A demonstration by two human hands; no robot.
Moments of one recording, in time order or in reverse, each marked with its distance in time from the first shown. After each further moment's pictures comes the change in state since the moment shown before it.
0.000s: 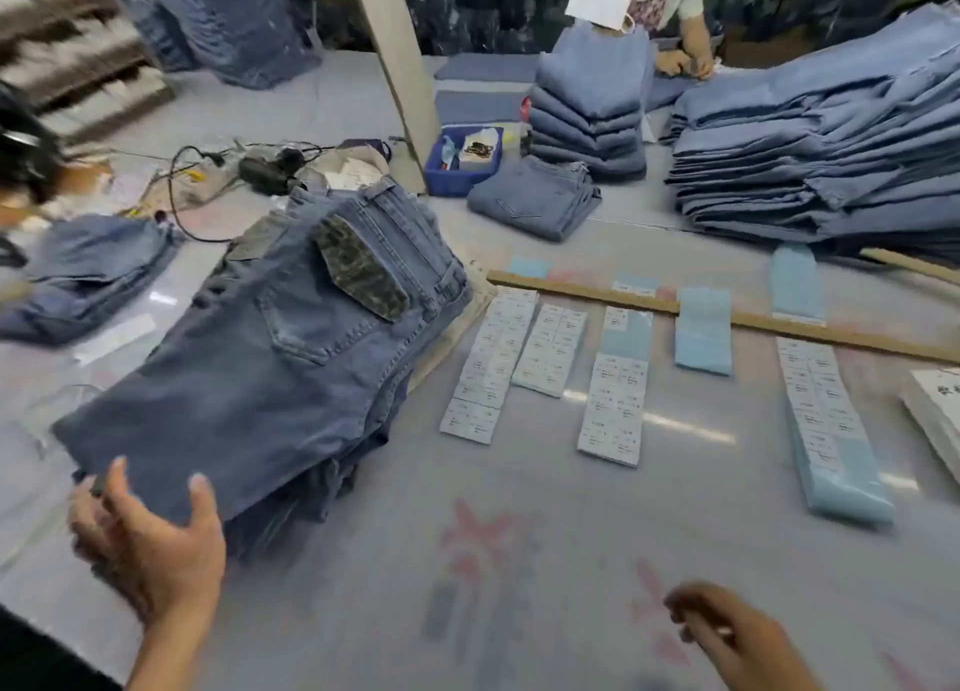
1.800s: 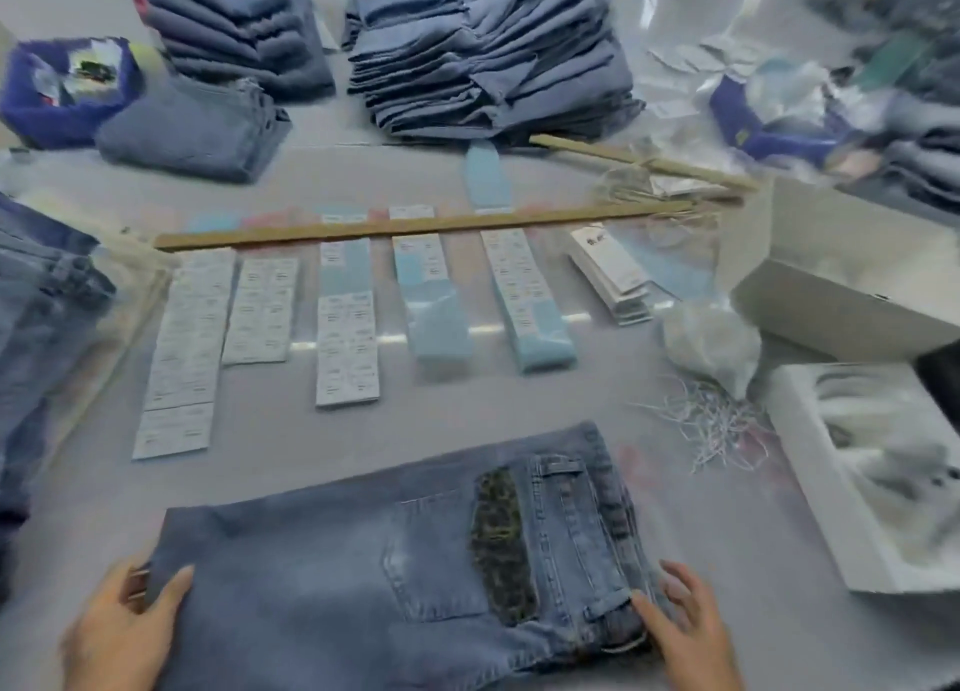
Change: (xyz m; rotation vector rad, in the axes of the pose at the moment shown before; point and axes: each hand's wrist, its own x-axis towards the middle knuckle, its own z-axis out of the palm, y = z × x) left_hand -0.144 0.073 0.099 0.155 -1.025 0.011; right_hand -0.149 0.131 -0.014 0.442 0.797 0.735
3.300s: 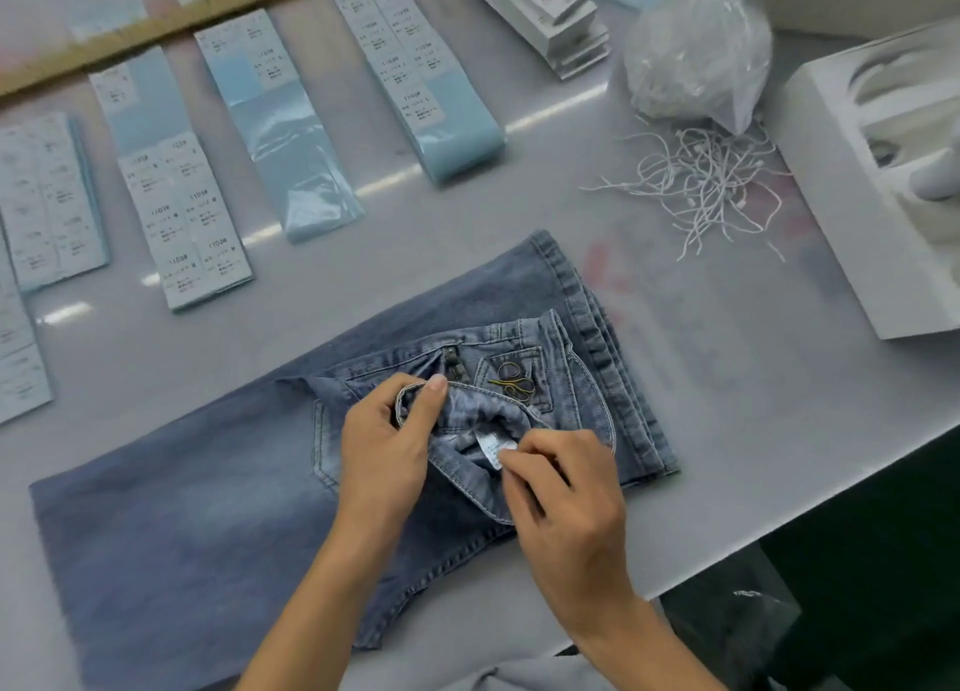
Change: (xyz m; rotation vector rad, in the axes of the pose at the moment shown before) left_hand -0.121 0.172 0.176 -0.414 -0.494 0.456; right_hand -0.056 0.020 0.077 -0.261 0.192 -0.908
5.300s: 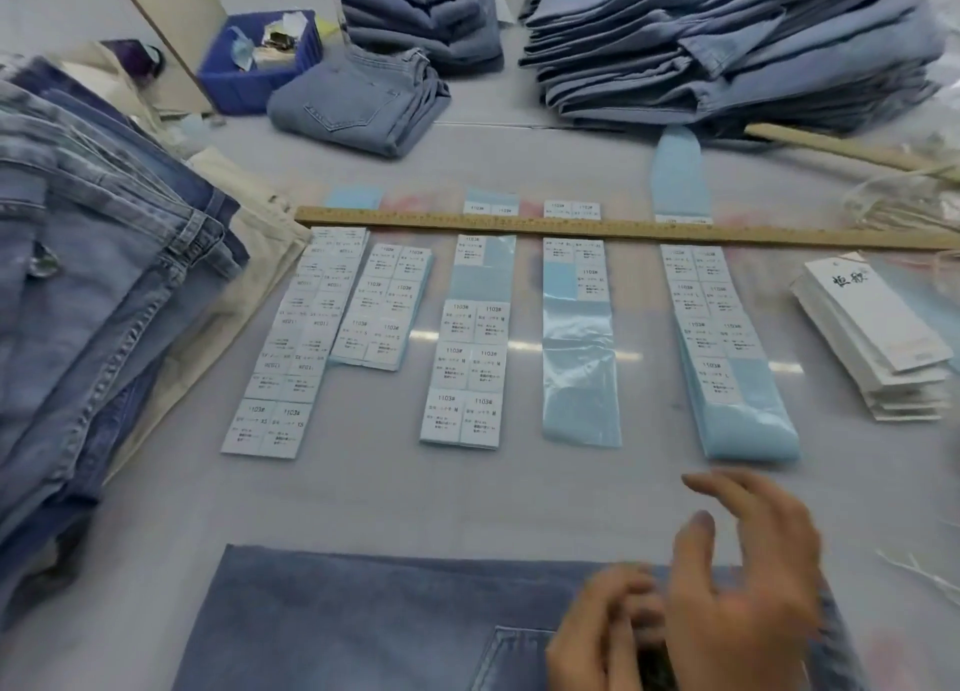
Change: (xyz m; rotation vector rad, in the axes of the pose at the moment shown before) left_hand 0.060 0.004 0.011 -0.435 0.179 -0.011; right_hand 0.196 -0.066 0.092 0.317 0.166 -0.141
